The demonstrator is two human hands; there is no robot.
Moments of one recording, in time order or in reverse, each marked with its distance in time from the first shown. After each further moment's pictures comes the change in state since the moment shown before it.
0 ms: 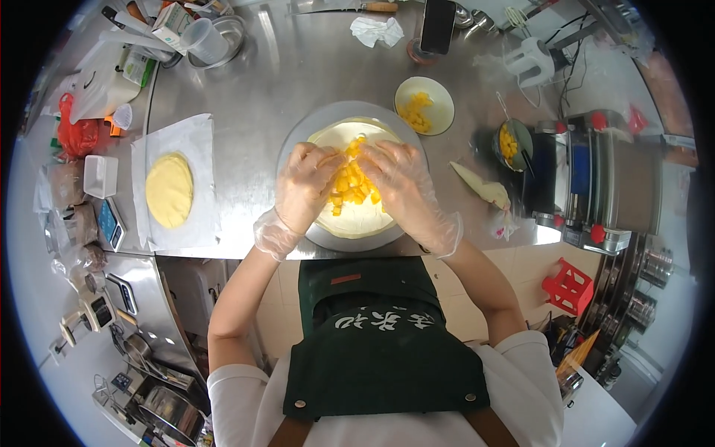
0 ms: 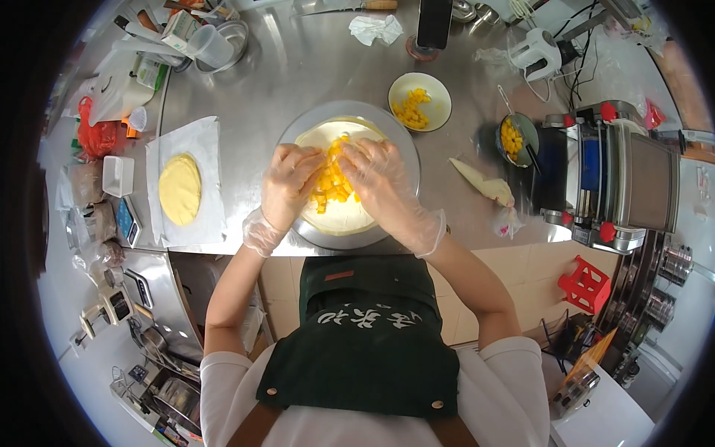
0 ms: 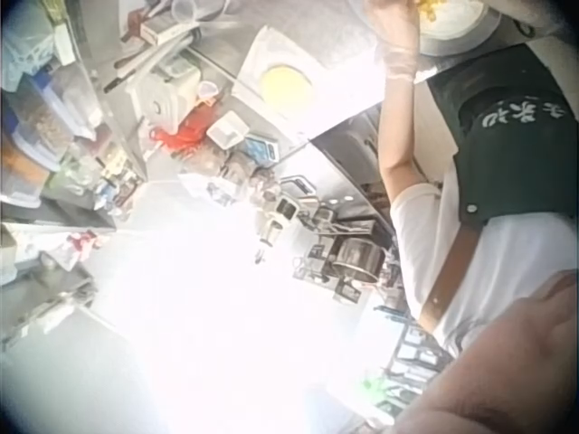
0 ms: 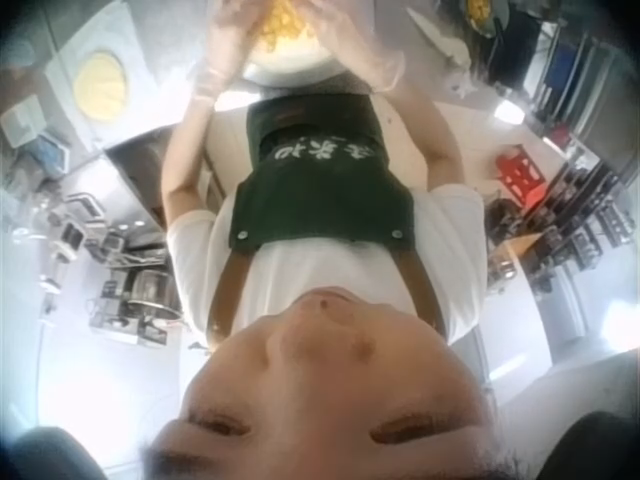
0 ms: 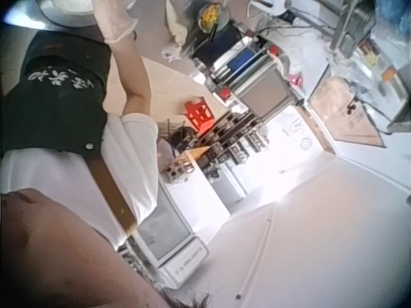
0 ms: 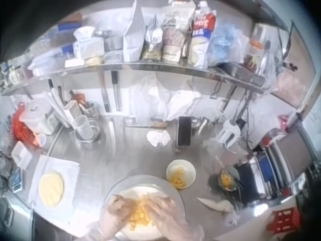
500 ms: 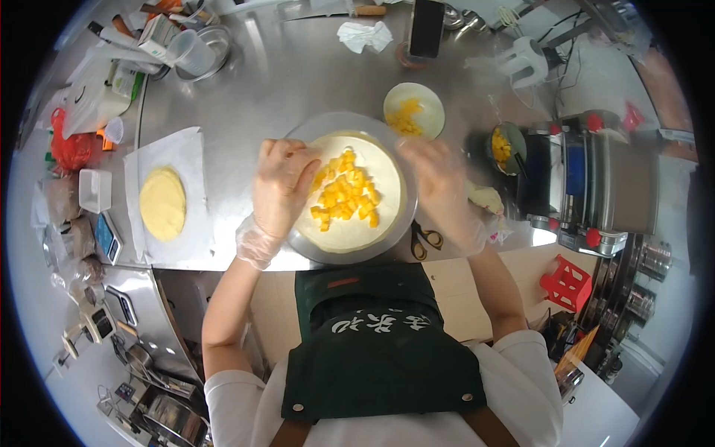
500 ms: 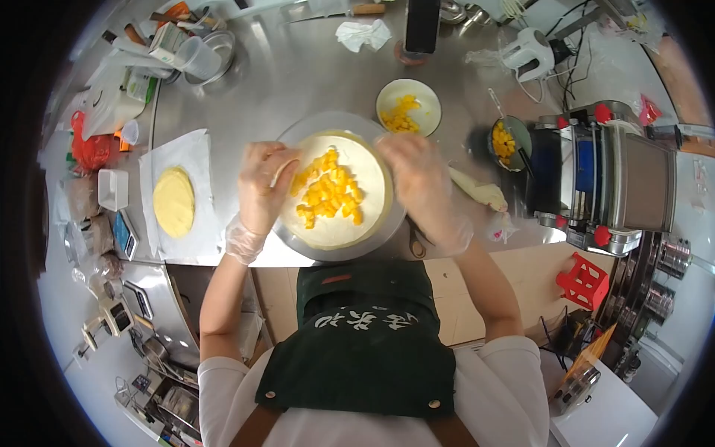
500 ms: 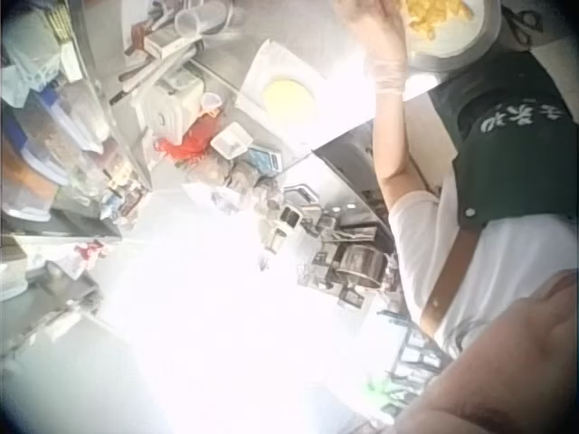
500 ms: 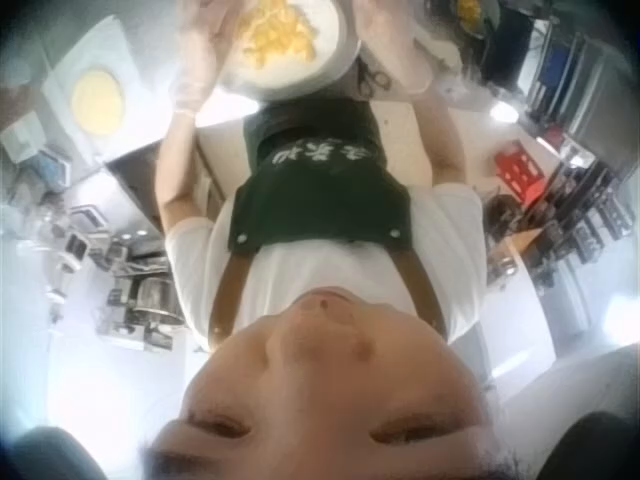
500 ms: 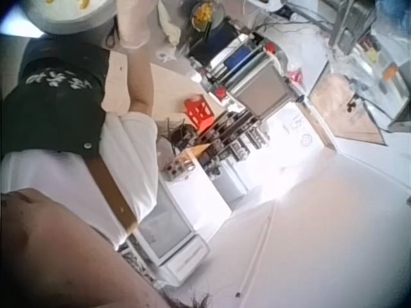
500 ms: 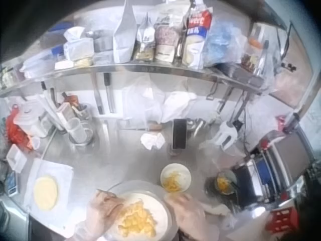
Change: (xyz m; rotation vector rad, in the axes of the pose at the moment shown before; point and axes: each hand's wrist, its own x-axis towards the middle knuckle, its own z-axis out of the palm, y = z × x) left_hand 0.037 -0.005 -0.014 -0.065 0.097 -0.112; right_hand -0.014 0.057 -0.029 0.137 0.100 0.273
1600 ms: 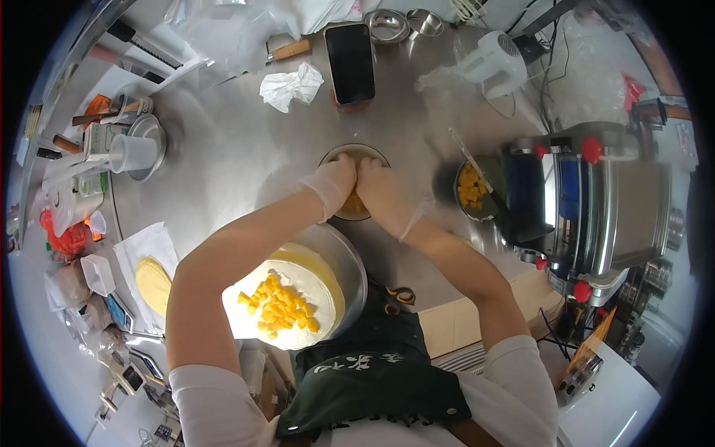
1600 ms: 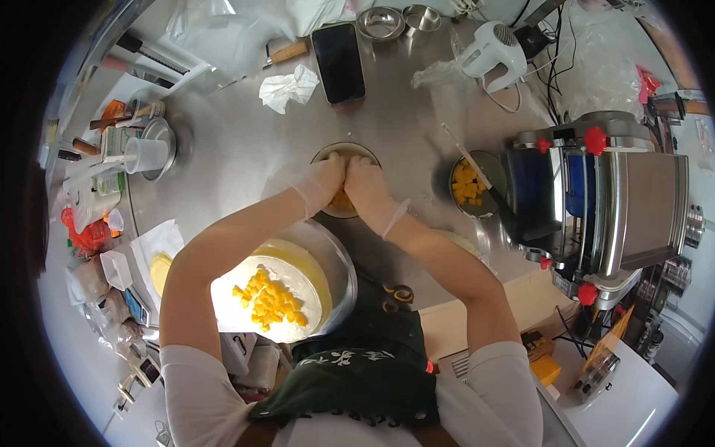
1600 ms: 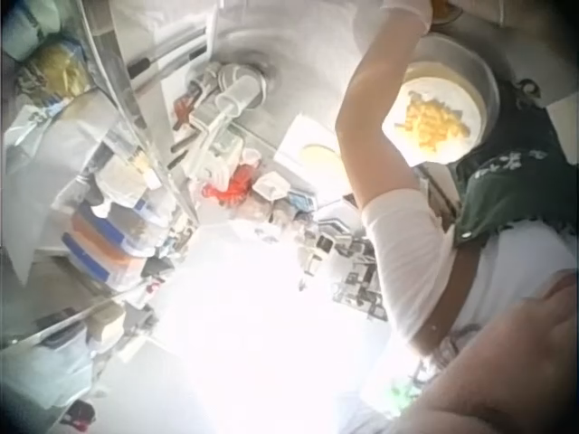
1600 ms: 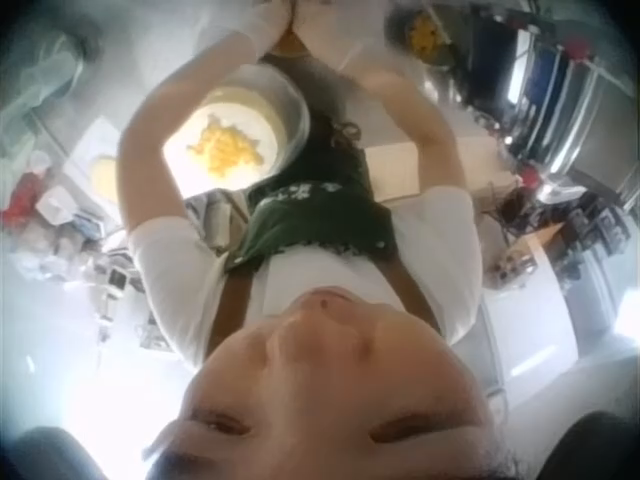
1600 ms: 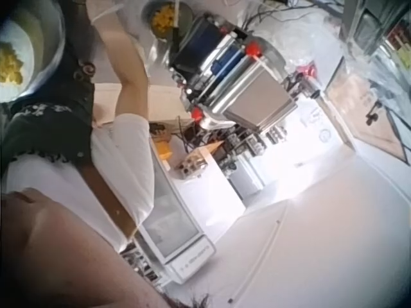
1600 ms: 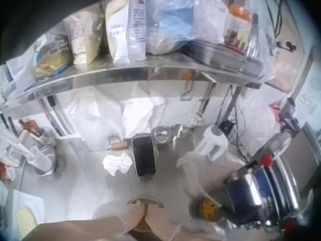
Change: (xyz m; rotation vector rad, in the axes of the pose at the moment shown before) left_hand 0.127 -0.024 0.275 0.843 -1.142 0.922; right_hand 0.031 0.174 0.095 -0.521 -0.521 0.185
